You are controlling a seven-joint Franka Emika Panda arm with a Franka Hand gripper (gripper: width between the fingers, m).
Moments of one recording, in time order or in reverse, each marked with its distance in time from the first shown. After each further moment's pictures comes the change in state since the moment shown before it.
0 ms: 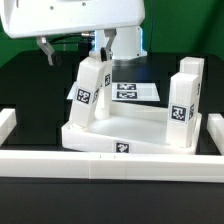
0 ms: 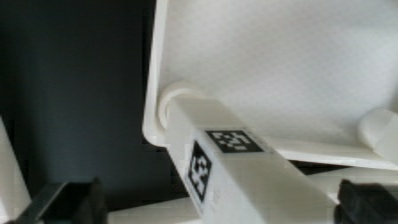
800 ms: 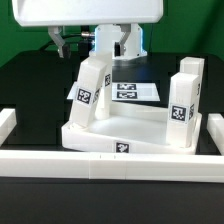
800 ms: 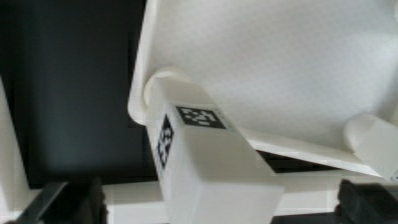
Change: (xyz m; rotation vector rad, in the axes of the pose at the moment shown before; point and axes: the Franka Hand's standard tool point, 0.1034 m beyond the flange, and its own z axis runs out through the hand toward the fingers) arm 0.007 -0.022 -0.010 -0.080 -0.005 -0.080
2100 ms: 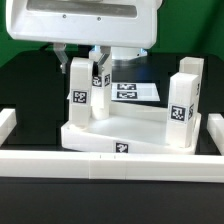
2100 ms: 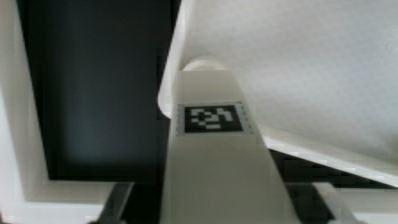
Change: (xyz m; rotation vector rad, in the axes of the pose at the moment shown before) arm 0.012 0.016 0.023 -0.106 0.008 -0.062
